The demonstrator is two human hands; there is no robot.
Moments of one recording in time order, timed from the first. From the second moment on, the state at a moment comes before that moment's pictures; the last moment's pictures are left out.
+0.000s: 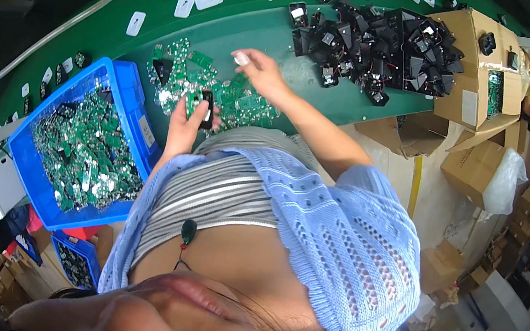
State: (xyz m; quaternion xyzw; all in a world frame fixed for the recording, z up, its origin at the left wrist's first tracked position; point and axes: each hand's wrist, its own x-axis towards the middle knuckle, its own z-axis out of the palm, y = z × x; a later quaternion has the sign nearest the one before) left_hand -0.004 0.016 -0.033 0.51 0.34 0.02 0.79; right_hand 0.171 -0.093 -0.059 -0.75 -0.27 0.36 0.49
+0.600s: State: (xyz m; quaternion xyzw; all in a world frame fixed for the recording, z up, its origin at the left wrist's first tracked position) left_hand -0.002 0.002 -0.041 0.36 0.21 -0.16 0.89; right_hand 0.114 -0.126 -0.012 -0.71 -0.32 0.25 0.57
